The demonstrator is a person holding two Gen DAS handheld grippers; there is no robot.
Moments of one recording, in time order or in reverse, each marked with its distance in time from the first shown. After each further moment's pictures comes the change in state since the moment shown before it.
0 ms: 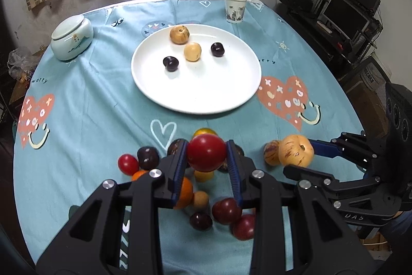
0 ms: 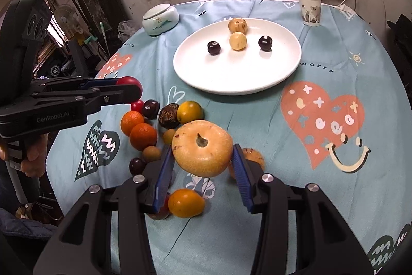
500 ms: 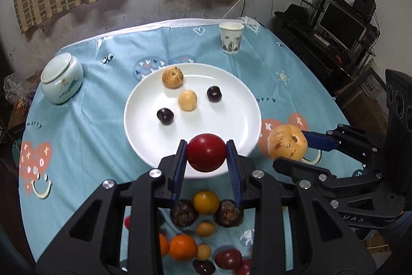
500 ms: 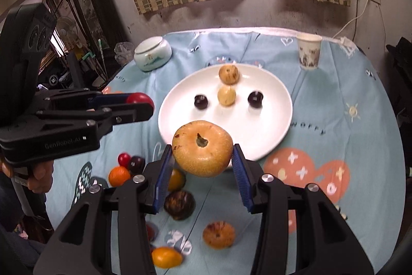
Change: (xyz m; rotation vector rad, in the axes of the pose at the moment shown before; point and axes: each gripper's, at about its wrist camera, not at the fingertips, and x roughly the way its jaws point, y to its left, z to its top) left arm 0.013 -0.002 0.076 0.045 -0.079 -0.003; right arm -0.001 -0.021 0.079 -0.037 -0.118 -0.019
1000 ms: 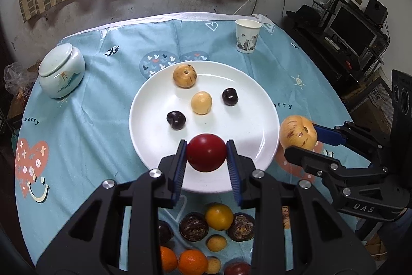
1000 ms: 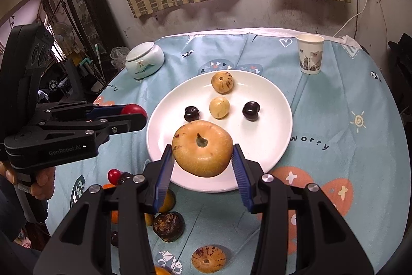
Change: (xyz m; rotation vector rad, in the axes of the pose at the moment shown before) left arm 0.032 0.024 0.011 -0.054 0.037 0.015; right arm 0.027 -0.020 0.020 0.029 0.006 0.008
